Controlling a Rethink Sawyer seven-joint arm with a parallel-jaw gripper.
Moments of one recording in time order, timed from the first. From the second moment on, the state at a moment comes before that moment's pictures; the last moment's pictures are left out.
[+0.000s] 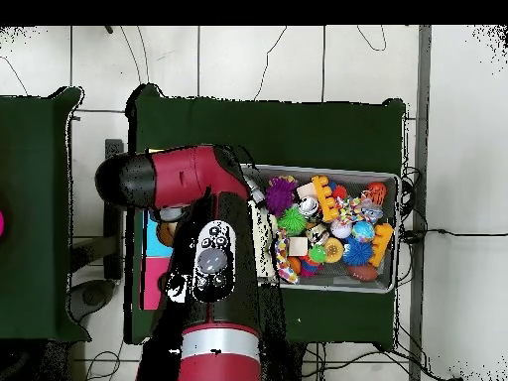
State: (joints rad) arm 0.10 -0.51 -0.08 1.24 -0.13 0.97 1.66
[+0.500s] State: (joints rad) arm 0.10 -0.51 -0.09 1.24 -0.07 0.98 1.66
